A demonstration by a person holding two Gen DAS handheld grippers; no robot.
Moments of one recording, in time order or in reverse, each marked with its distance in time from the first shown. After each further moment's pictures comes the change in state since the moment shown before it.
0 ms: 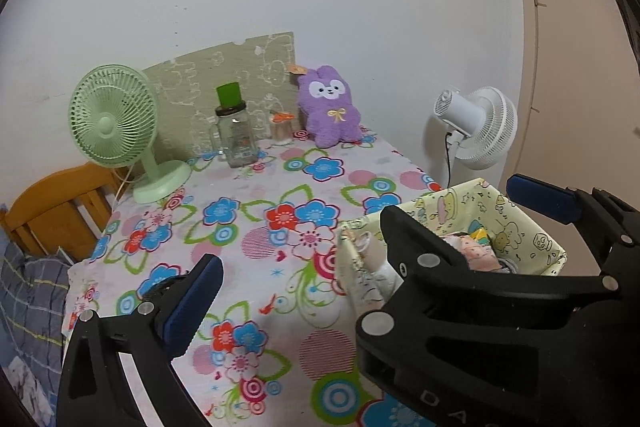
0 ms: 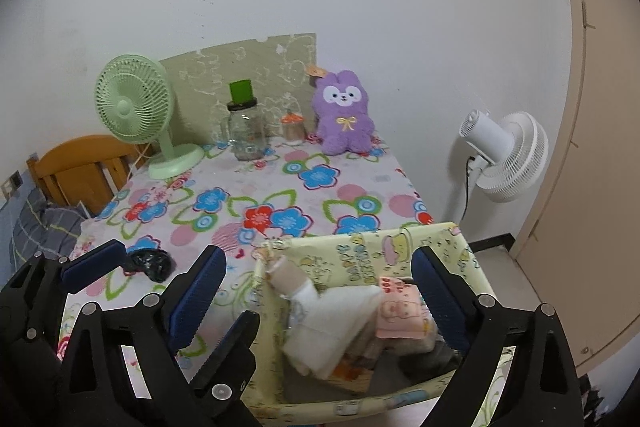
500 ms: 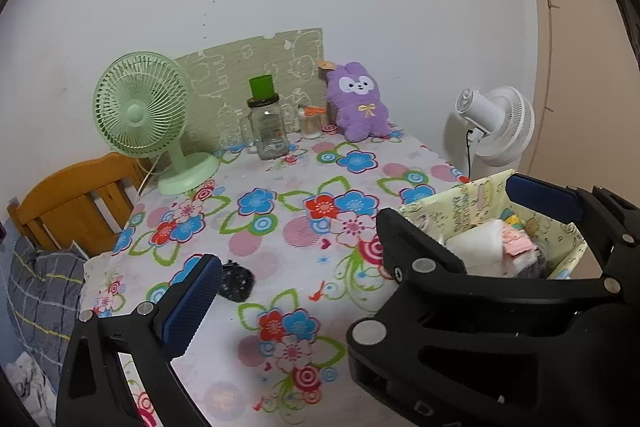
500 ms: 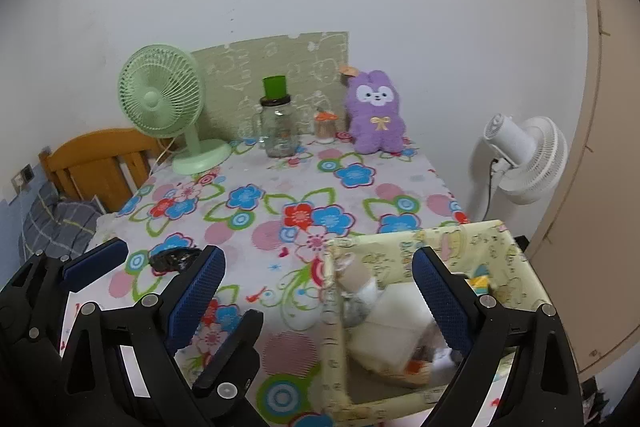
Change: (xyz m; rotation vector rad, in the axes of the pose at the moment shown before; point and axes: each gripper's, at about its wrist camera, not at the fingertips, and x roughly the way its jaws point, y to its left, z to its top) left arm -0.007 0.049 -0.017 -0.009 0.007 0.039; right arm 0.005 0.053 -0.004 -0.021 0.010 0.046
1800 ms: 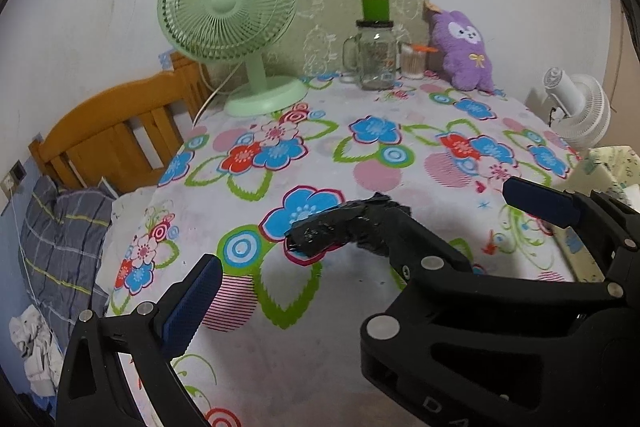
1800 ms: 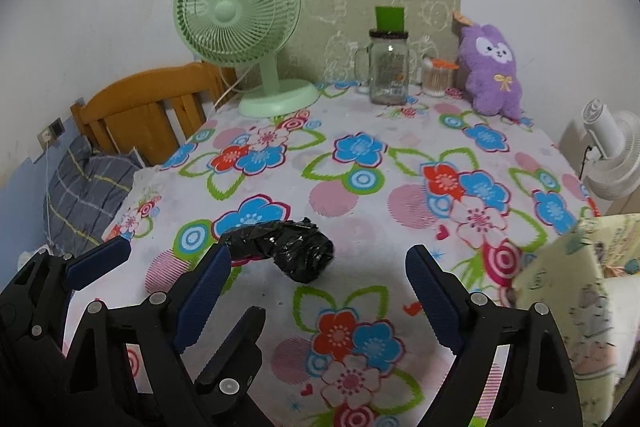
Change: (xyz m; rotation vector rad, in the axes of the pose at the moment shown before) left arm 0.074 0.134 -0.055 -0.127 0.161 0.130; right arm 0.123 0.131 -0.027 -0.077 0.154 0.168
